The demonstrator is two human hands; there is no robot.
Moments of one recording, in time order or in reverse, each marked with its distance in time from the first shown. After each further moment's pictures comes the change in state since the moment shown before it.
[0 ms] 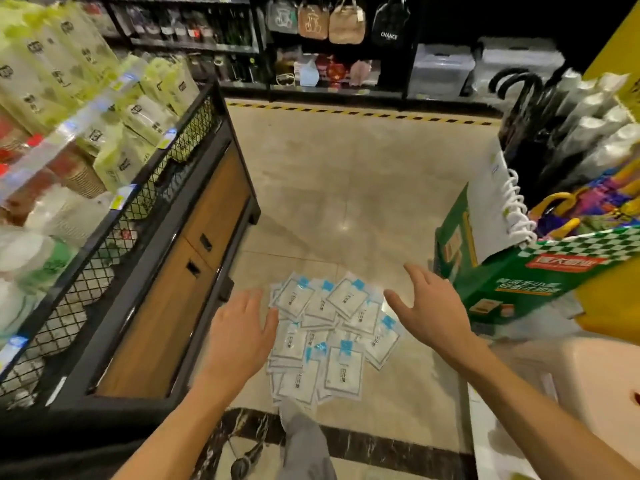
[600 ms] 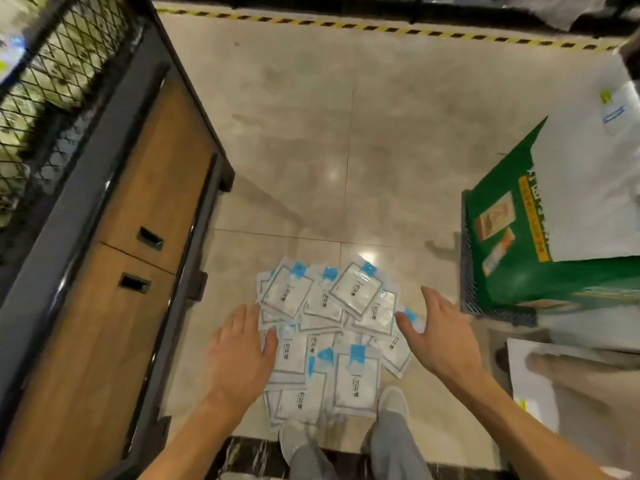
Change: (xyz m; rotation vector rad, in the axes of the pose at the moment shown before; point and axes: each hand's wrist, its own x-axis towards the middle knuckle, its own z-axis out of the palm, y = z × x) left_hand 0.245 -0.075 0.194 0.031 -0.242 -0.029; right_hand 0.202 0.020 0.239 0.037 -0.211 0.264
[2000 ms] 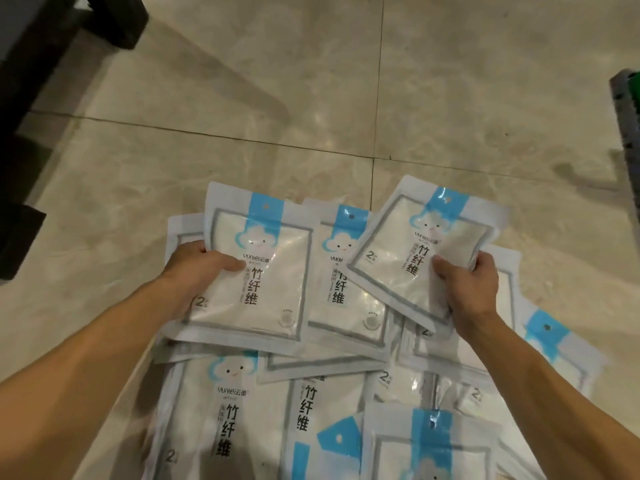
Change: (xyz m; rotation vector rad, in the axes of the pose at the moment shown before) left_hand 0.419 -0.150 0.486 -0.841 -0.192 -0.474; right_hand 0.361 0.120 0.529 1.088 0.292 0.421
